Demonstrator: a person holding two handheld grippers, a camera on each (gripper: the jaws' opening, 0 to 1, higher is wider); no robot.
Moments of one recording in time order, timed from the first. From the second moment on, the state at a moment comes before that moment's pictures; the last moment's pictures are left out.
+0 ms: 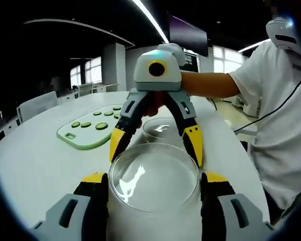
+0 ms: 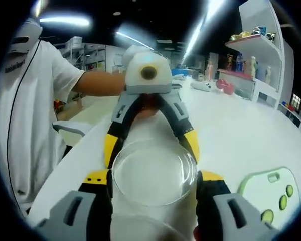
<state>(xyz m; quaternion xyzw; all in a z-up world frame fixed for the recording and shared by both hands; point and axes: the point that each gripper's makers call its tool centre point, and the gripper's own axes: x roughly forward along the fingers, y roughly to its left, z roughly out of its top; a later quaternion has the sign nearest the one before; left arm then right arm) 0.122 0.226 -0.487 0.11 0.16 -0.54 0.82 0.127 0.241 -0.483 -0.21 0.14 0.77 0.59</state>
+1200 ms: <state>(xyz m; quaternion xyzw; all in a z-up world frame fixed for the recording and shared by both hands) 0.155 0.254 -0.397 0.11 0.02 -0.34 0.94 0.185 0.159 -0.366 -0.10 -0.02 0.56 0.82</state>
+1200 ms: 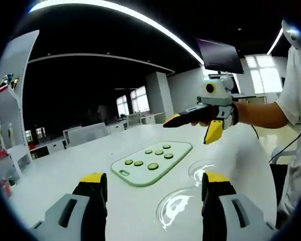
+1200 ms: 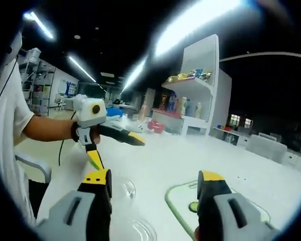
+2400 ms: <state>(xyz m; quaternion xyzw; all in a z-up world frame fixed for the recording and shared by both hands) 0.120 0.398 -0.314 0.08 -0.11 -0.04 0.99 0.180 -0.138 -0.308 -0.02 -0.09 0.20 0.98</state>
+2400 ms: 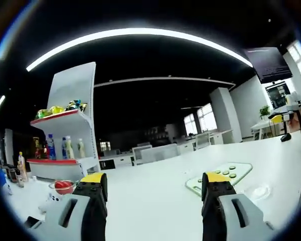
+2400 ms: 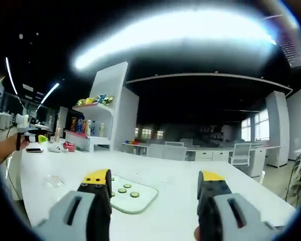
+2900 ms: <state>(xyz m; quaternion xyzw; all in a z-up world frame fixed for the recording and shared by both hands) 0.088 0.417 -0.316 0.08 -0.10 -0.02 0.99 0.142 -0.189 -0.324 -0.02 -0.07 0.14 0.99</state>
